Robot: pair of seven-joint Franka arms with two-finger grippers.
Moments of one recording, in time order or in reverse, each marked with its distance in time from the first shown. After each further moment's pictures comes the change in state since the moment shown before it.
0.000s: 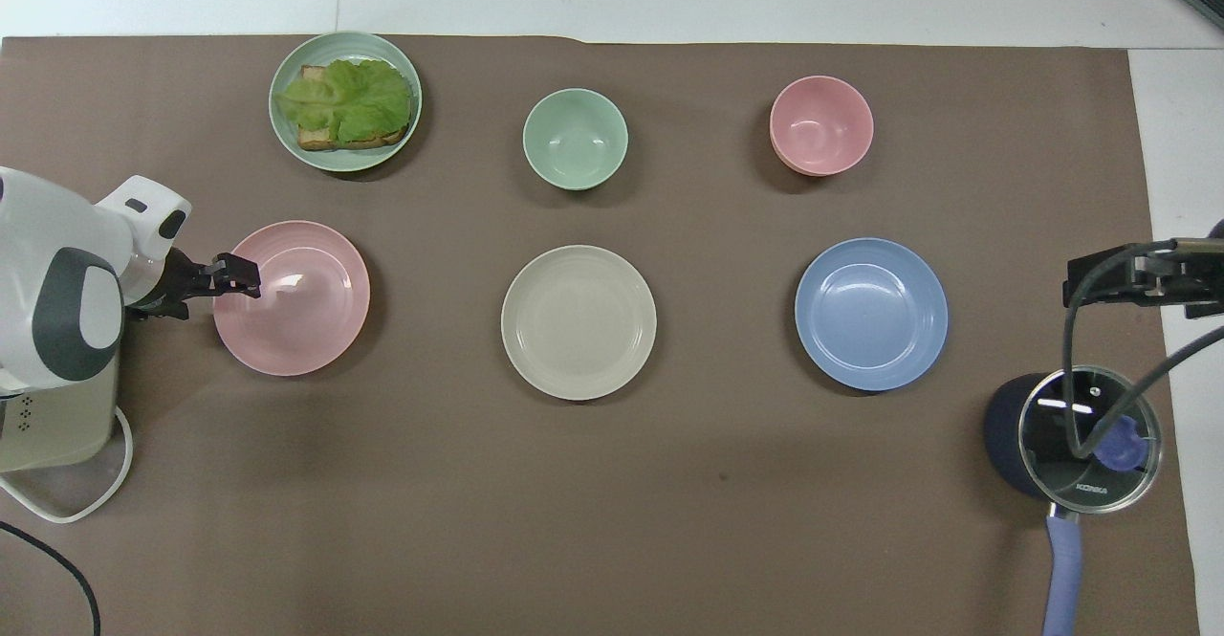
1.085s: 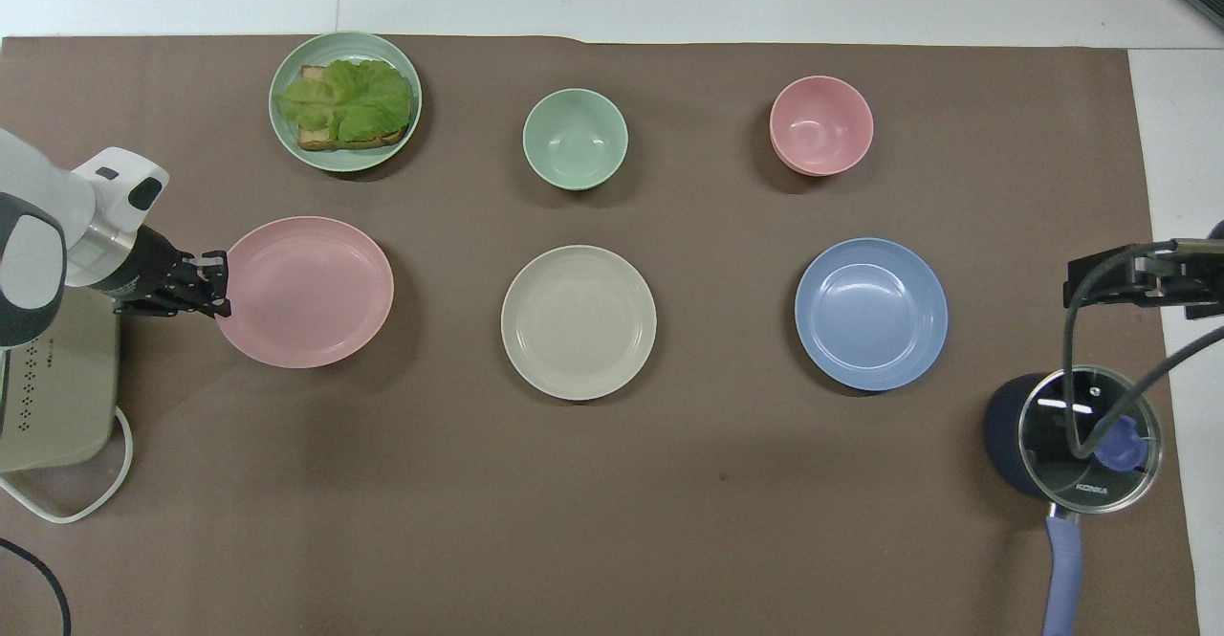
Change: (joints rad) left arm -0.006 -0.048 -0.024 0.179 -0.102 -0.377 -0.019; right arm -0.001 -0.001 -0.001 -0.002 0.000 0.000 0.000
